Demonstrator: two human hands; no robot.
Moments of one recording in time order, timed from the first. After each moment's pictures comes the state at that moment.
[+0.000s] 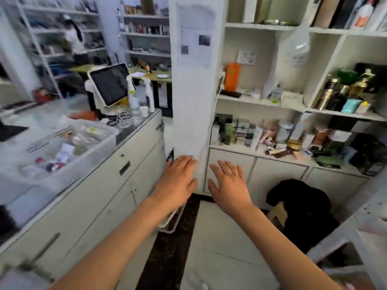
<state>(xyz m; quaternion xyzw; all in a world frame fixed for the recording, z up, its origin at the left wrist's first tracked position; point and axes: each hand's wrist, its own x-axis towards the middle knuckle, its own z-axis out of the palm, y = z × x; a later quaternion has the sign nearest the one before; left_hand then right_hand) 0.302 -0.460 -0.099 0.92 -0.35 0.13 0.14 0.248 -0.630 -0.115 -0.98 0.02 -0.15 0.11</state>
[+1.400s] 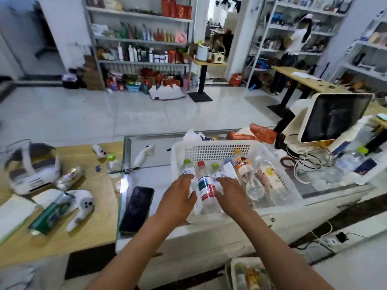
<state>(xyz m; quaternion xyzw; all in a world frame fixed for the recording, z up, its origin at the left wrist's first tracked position) 0.538 -0.037 -0.175 0.90 0.27 0.13 0.31 0.694 -0.147 -0.205 -0.91 -0.38 0.05 0.14</state>
